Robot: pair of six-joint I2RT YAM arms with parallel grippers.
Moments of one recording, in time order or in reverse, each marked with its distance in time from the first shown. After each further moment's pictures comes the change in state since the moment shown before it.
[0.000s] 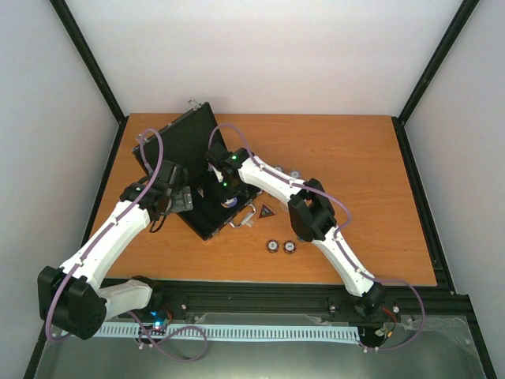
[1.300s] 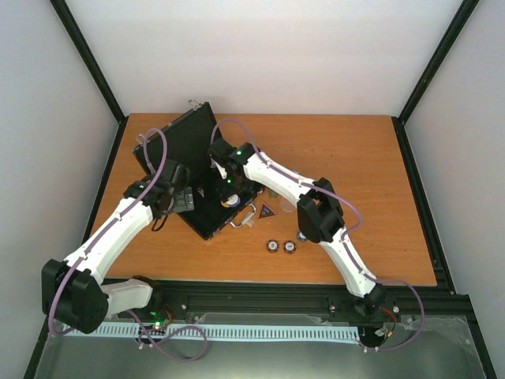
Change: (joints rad) left arm 0.000 0.038 0.000 0.006 0.000 0.000; right arm -0.001 -0.091 -0.053 -0.051 0.033 -0.026
